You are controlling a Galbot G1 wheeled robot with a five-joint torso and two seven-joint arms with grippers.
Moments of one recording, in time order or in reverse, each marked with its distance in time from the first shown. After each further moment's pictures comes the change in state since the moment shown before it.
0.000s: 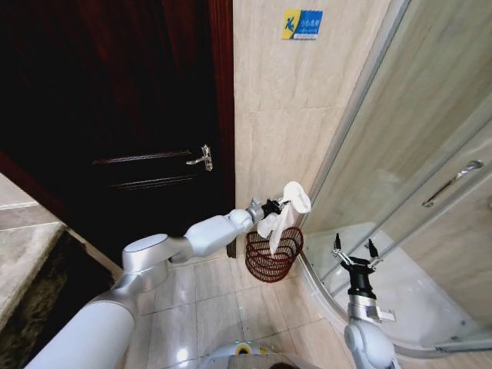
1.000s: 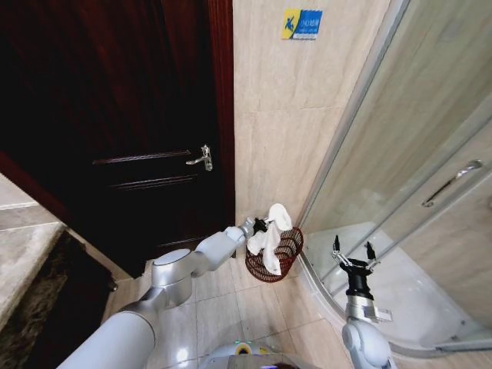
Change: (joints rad) left arm 0.118 -0.081 -0.063 0.361 0.174 -0.097 0.010; right arm 0.012 -0.003 0.001 -0.054 0.026 0.020 -0.008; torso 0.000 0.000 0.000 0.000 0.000
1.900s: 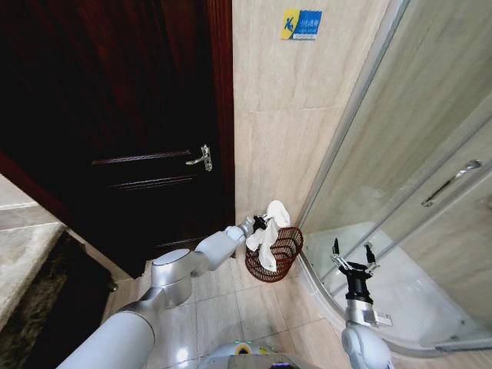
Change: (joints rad) left arm -0.002 0.002 0.057 -0.029 0.011 0.009 -0.009; right arm -0.019 0.018 -0.006 0.007 -0.001 0.012 -0.005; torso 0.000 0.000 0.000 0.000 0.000
